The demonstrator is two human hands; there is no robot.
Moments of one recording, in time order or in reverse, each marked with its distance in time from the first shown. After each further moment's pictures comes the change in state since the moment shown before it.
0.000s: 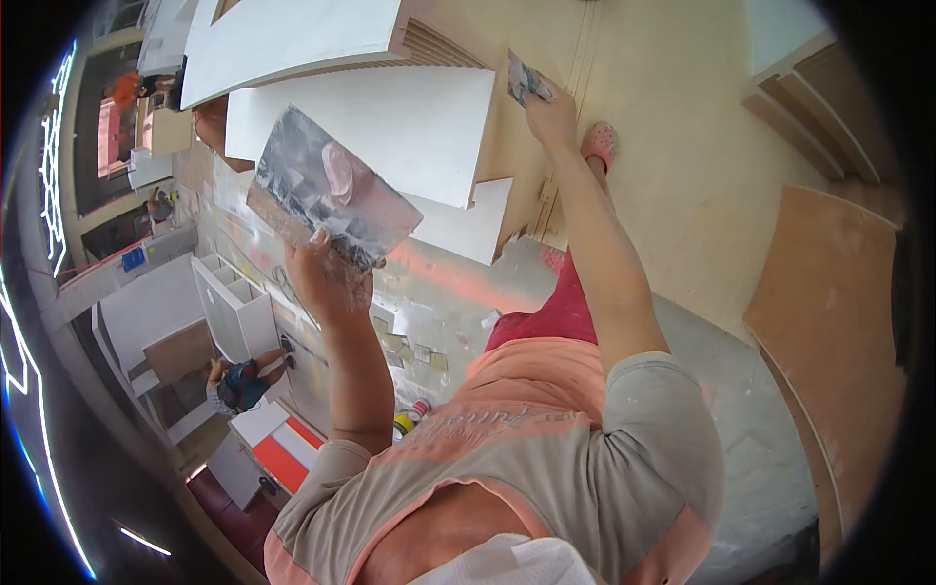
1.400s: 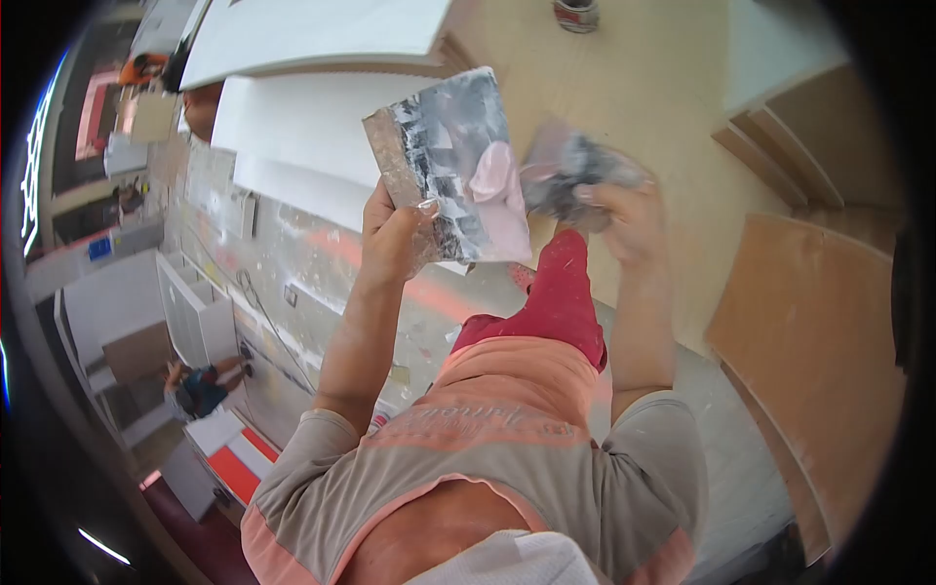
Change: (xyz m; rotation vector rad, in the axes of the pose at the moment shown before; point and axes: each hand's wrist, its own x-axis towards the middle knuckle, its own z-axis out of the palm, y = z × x) left_hand 0.001 -0.035 0.037 0.035 -0.279 -0.159; right_hand -0.116 -0.126 -0.116 0.472 -0.354 0.091
